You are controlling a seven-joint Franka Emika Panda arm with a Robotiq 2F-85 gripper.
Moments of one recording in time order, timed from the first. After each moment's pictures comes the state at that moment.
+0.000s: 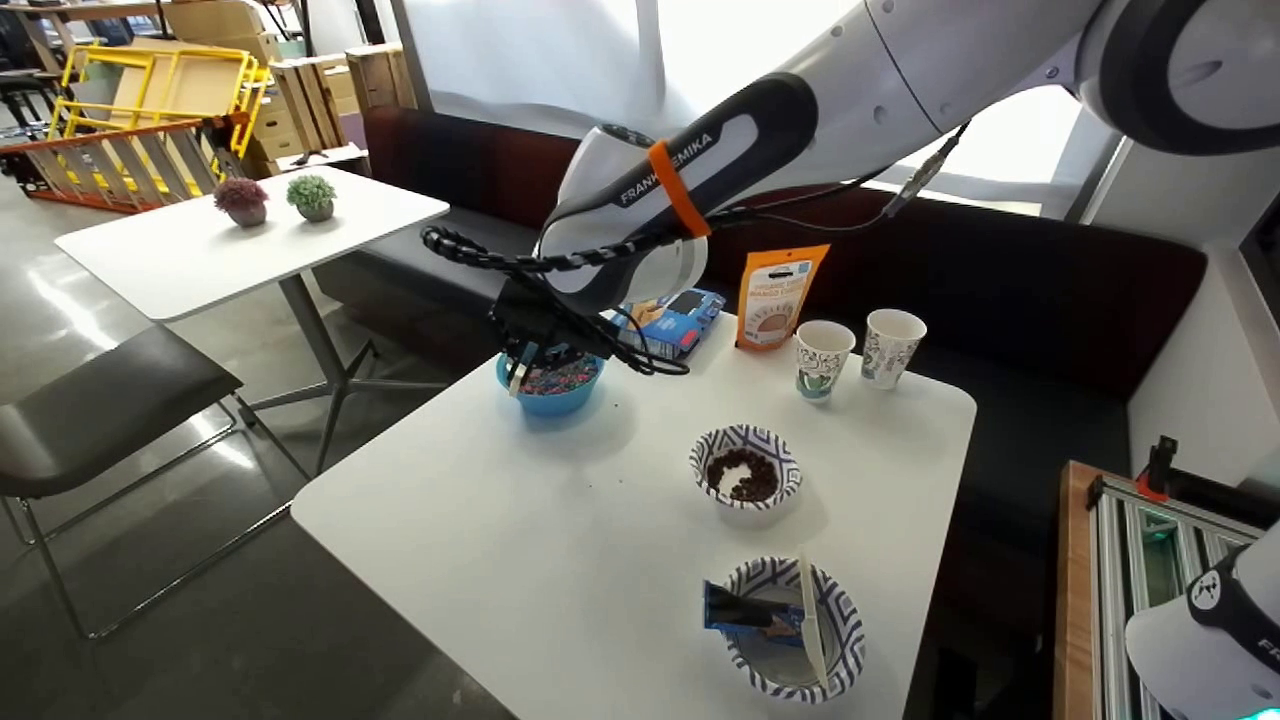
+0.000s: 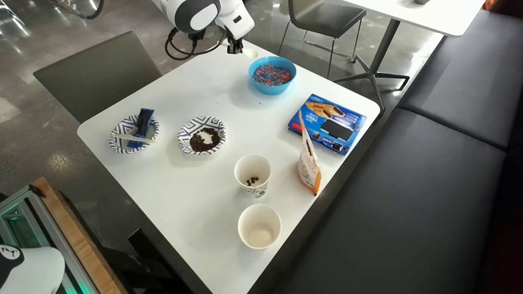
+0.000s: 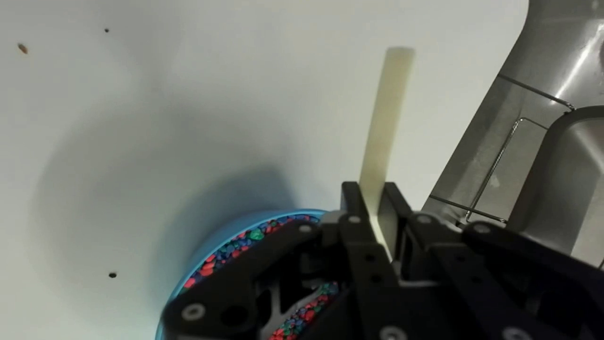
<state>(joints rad) 0.02 0.67 0.12 -1.62 0.31 2.73 0.84</state>
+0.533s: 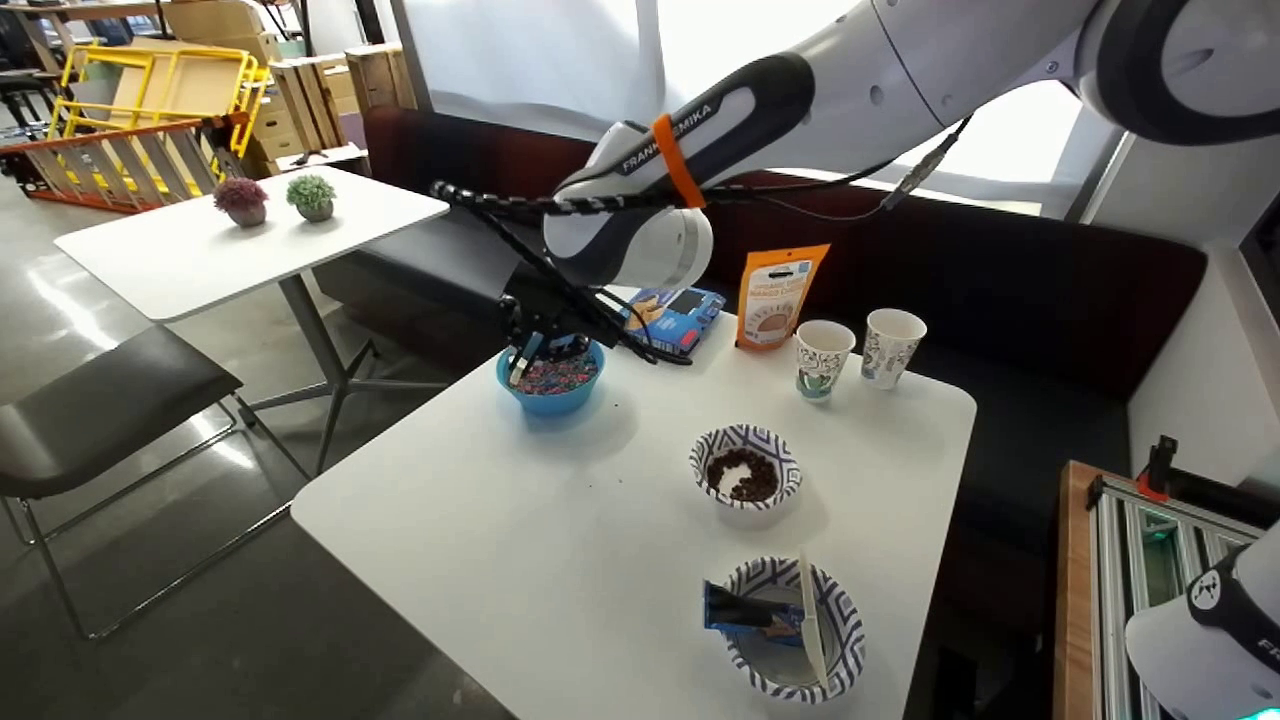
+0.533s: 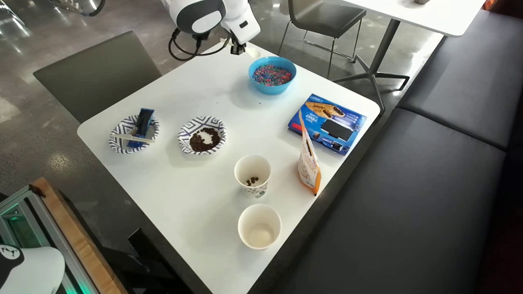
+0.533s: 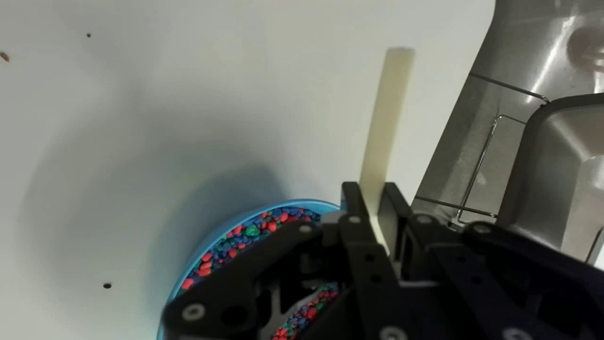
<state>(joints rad) -0.04 0.67 0.16 -1.62 0.47 2.73 0.72</state>
